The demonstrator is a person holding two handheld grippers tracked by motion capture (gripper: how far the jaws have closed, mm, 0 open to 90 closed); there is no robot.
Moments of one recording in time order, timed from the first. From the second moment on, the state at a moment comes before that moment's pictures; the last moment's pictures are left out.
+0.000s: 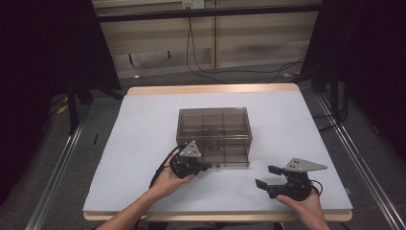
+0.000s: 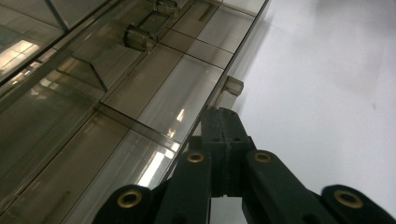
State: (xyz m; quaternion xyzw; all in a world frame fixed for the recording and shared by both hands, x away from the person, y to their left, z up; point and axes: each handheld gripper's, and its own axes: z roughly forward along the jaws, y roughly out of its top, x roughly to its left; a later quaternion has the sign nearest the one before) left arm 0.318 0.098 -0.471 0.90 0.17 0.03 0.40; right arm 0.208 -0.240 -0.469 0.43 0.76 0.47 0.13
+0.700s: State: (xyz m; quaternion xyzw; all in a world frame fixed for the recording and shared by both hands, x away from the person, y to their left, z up) left arm 0.319 0.096 -0.472 0.90 0.17 0.05 0.39; right arm 0.209 -0.239 -0.469 0.43 0.76 0.47 0.13
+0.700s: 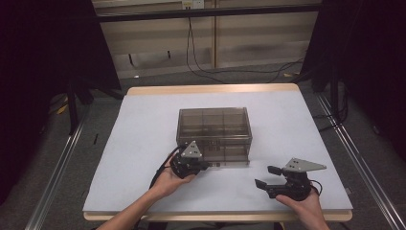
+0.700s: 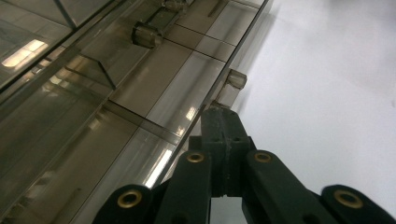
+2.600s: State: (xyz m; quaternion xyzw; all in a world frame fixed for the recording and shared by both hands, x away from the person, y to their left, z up) left arm 0.332 0.108 -0.471 0.89 0.21 0.06 0.39; right arm 0.209 -0.238 -0.470 0.43 0.76 0.47 0.13
